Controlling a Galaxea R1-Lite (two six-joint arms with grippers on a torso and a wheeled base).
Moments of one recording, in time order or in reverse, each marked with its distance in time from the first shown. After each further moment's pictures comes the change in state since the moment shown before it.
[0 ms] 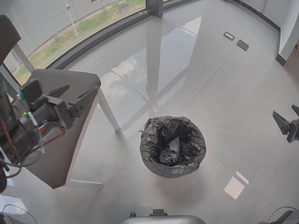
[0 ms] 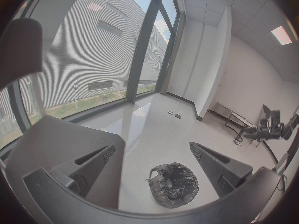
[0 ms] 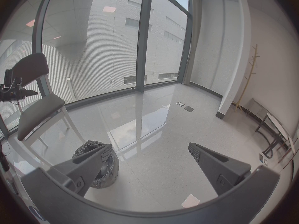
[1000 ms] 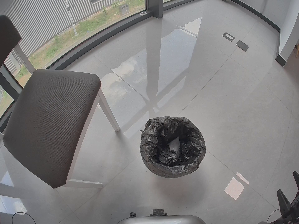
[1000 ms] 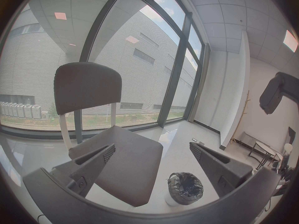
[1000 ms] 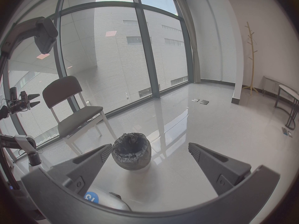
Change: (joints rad) left arm 0.472 -1.125 0.156 0.768 -0.082 -0.206; right arm -0.100 -0.882 0.319 0.479 0.304 0.196
